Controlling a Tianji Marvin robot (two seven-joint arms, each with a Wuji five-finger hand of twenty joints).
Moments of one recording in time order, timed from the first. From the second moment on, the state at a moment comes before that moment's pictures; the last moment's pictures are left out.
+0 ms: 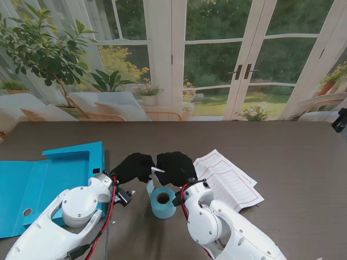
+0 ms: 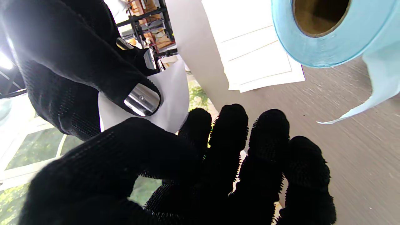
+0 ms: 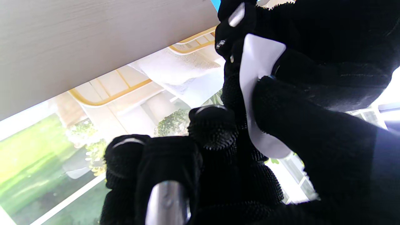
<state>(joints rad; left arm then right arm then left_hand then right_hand) 1.51 -1.12 -1.20 -1.62 0.00 -0.01 -0.19 -1.35 -1.23 0.77 -1.55 -0.60 0.09 -0.40 0.73 -0.60 0.90 1.33 0.82 0.32 1.11 0.47 1.20 0.32 0.47 1.12 0.91 0.50 0.96 0.81 0.39 0.61 1.33 0.80 0.51 -0.93 1.42 -0.35 1.05 0.03 1.18 0.24 1.38 0.03 1.10 0.78 1.30 0.08 1.65 0.99 0.70 0.18 1.73 0.80</state>
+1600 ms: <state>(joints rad) 1.59 -1.21 -1.48 -1.56 0.18 0.34 0.23 -1.35 -1.20 0.85 -1.56 -0.61 0.08 -0.33 0.53 -0.29 0.44 1.04 0.44 0.43 0.03 0.09 0.55 0.42 0.11 0.48 0.31 0.50 0.28 0.59 -0.05 0.40 0.84 0.73 0.51 -0.93 1.42 -0.35 1.05 0.03 1.18 0.28 1.38 0.03 1.11 0.79 1.30 0.08 1.66 1.00 0.70 0.18 1.73 0.80</state>
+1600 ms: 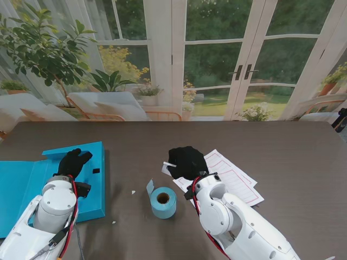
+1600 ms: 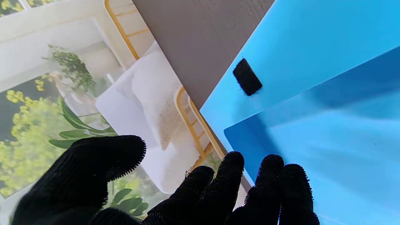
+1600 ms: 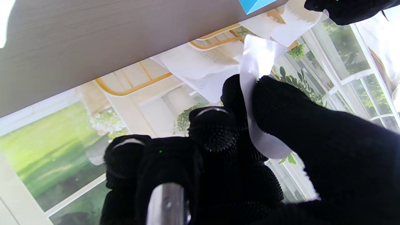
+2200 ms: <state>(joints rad) 1.43 -1.25 -1.40 -1.37 0.08 0.45 0.31 -1.36 -1.20 0.86 -1.55 -0.58 0.07 -0.33 0.47 -0.29 0.43 0.96 0.54 0.50 0.14 0.17 0.62 0.47 0.13 0.48 0.39 0.51 0.38 0.61 0.01 0.40 0.88 0.74 0.51 -0.93 1.42 -0.35 1.05 0.03 1.18 0.28 1.38 0.03 1.11 0.79 1.30 0.08 1.66 1.00 0.70 0.18 1.73 0.80</state>
